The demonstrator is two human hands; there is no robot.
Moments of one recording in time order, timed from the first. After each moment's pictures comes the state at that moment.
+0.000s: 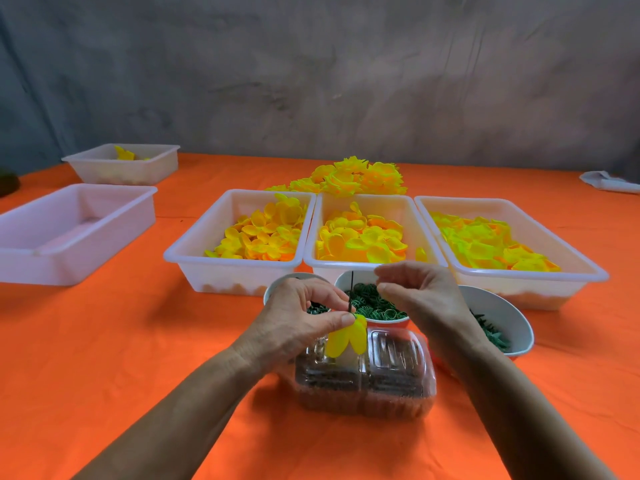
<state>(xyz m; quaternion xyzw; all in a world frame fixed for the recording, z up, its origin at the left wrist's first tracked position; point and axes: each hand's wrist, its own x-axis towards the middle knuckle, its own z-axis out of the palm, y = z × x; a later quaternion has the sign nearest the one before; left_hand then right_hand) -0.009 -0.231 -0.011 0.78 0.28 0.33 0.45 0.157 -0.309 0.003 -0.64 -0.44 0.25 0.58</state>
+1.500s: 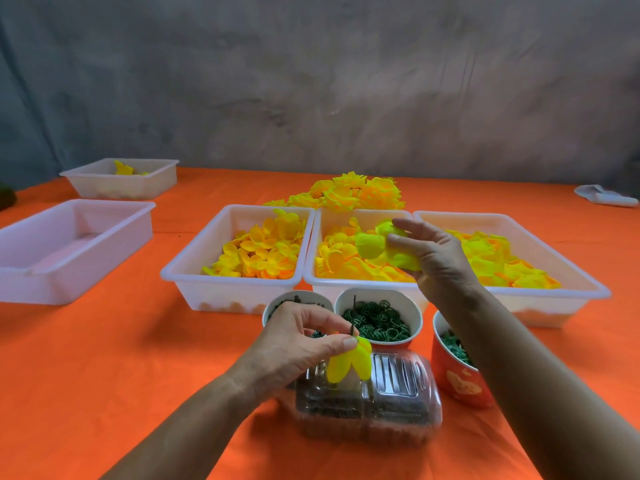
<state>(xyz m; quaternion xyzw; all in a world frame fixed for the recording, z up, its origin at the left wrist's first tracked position) -0.012 -0.232 -0.011 0.72 0.29 0.29 0.56 0.202 -0.245 0.031 -0.49 -0.34 0.34 0.73</state>
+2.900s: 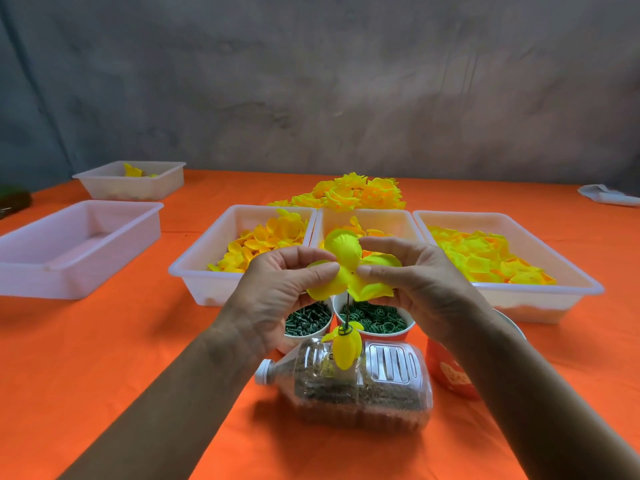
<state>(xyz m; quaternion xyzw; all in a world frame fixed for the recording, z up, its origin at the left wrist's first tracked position) -0.008 -0.234 0.041 0.55 0.26 0.42 0.67 0.146 -0.310 0.053 -0.49 -0.44 0.44 0.61</state>
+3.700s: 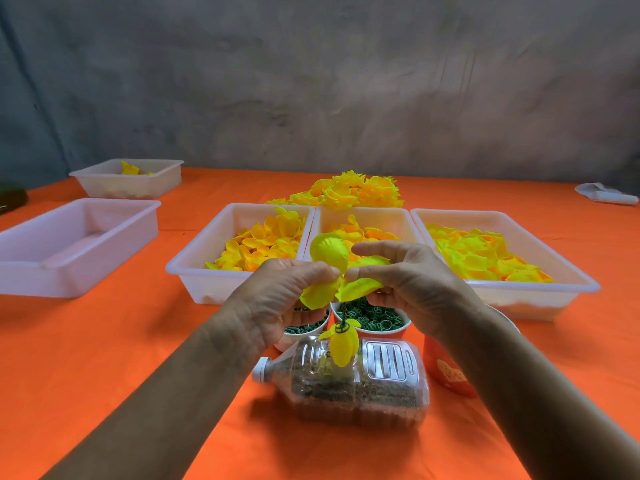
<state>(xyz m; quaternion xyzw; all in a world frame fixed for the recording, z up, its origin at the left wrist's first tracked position) -0.008 -0.222 0.035 0.56 0.30 0.29 0.72 0.142 -0.303 0.056 -0.58 -0.41 0.43 0.56</state>
